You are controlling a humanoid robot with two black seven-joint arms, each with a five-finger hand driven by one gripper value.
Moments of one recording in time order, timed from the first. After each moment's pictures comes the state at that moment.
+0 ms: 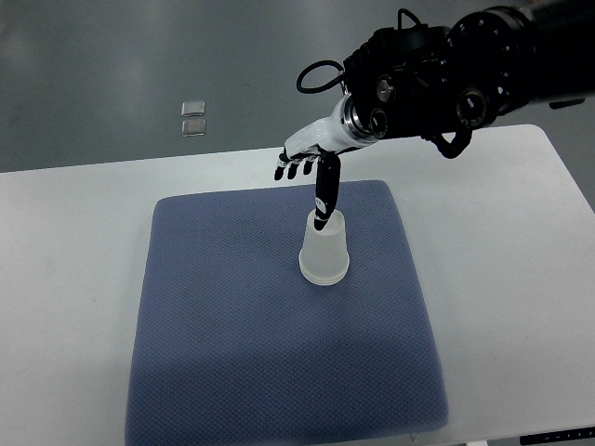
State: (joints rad) left arm 0.06 0.00 -0.20 -0.16 0.12 -0.18 0.14; right arm 2.13 -0.03 -0.99 1.30 -0.06 0.19 0.02
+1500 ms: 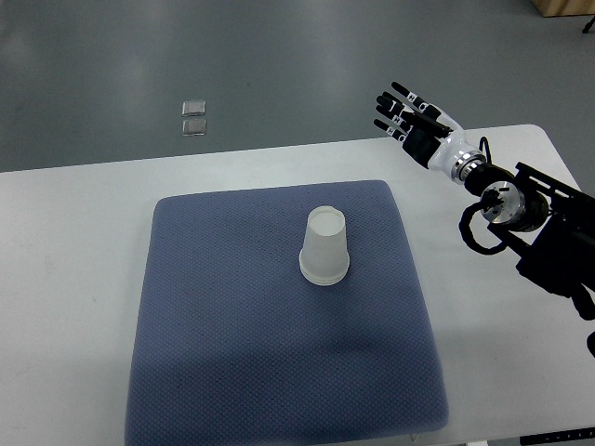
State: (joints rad) left arm 0.04 0.00 -0.20 -0.16 0.12 -0.18 0.14; right arm 0.86 -0.21 0.55 0.62 0.17 0.25 0.20
